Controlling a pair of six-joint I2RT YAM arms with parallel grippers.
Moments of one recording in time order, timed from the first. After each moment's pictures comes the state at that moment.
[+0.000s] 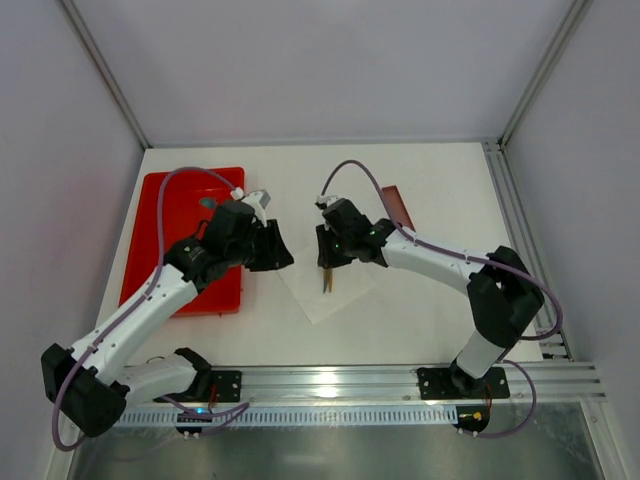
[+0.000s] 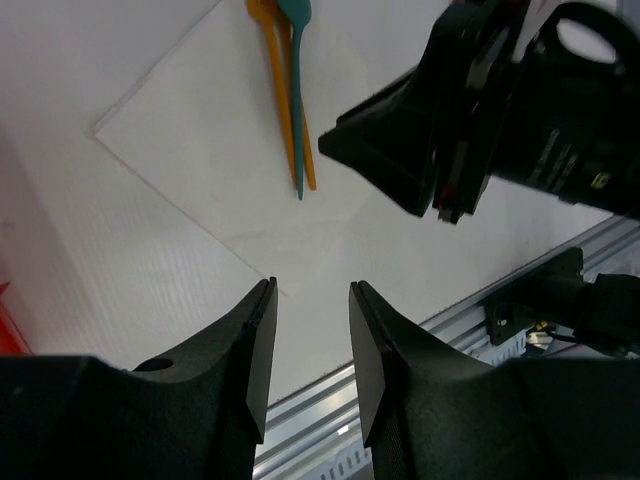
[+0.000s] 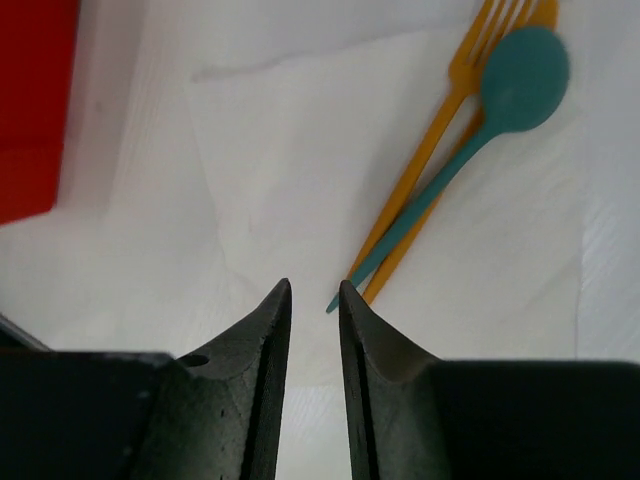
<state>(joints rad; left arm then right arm) -0.60 1.07 0.98 -0.63 0.14 -0.58 0.79 1.69 1.24 -0.41 0.03 0.49</state>
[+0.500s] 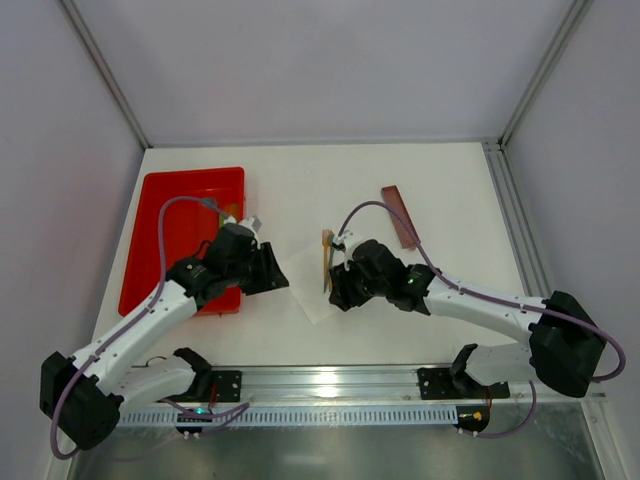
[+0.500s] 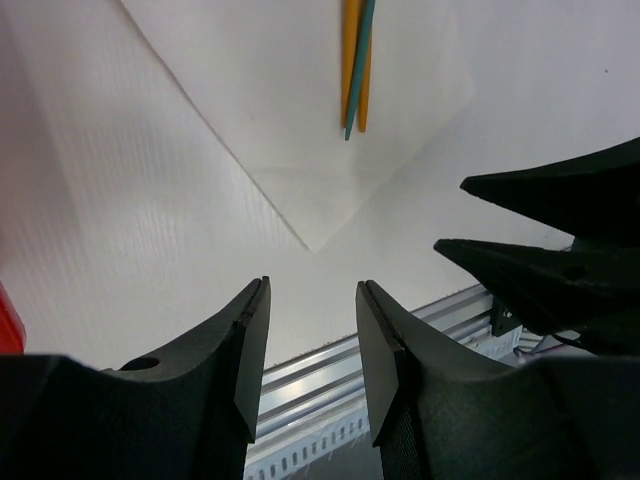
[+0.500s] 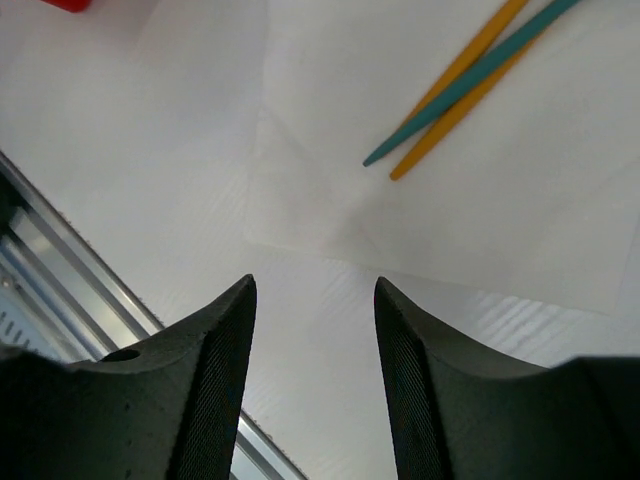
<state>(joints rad) -0.60 1.04 0.84 -0.64 0.12 -0.74 0.89 1.28 0.77 -0.21 -0.10 0.35</state>
